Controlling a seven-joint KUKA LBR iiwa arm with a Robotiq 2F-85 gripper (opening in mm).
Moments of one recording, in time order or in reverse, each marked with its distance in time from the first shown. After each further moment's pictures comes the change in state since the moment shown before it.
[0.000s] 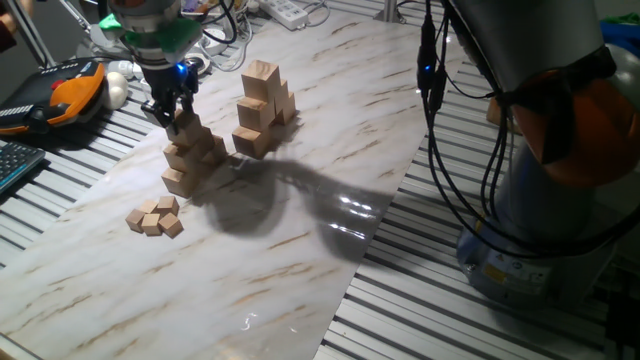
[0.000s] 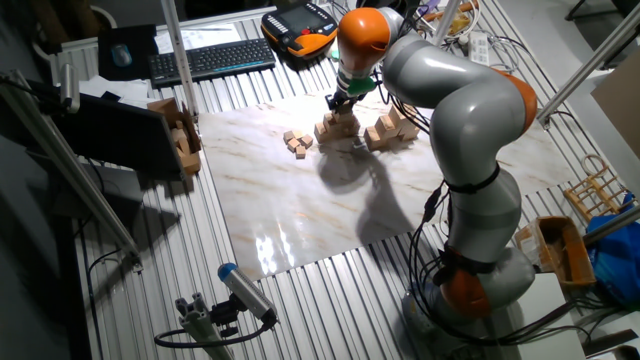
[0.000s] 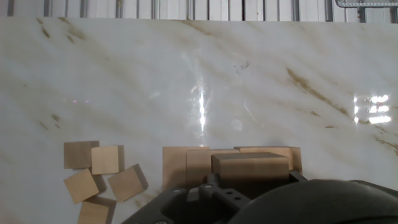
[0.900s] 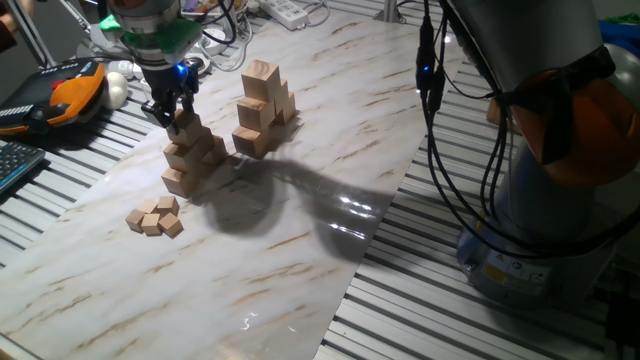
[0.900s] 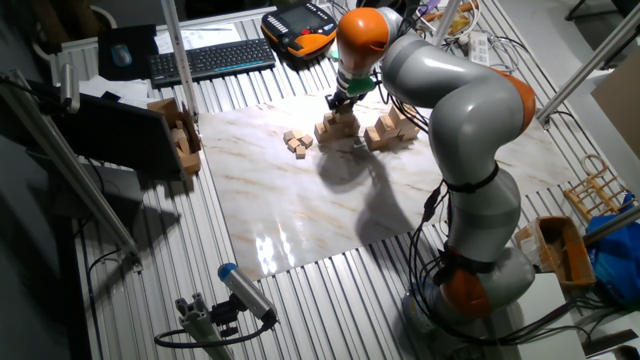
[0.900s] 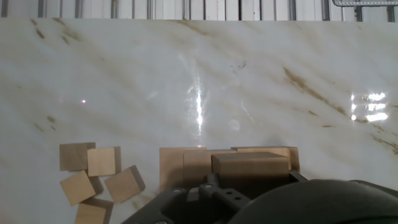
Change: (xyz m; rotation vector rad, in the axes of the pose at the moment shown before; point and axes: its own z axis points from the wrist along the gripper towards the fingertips) arm 0.000 -0.002 0.002 0.007 0.007 0.007
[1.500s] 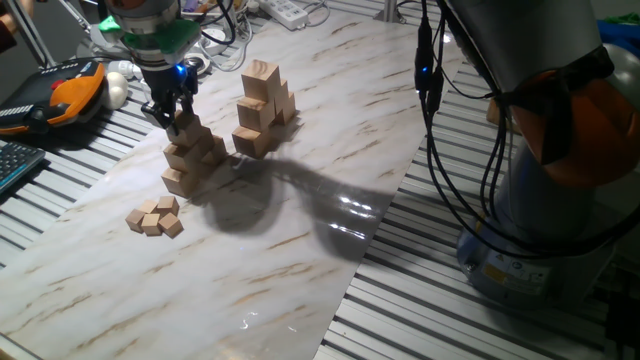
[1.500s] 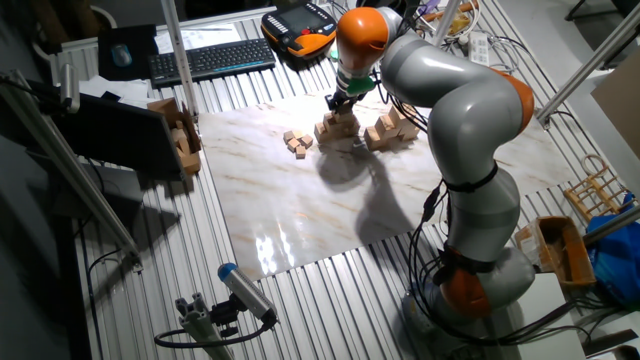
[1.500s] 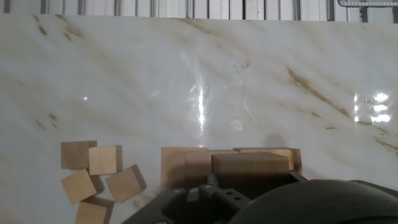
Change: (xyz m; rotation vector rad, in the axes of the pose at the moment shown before) arm -0.001 0.001 0.002 -0.008 0.003 -0.016
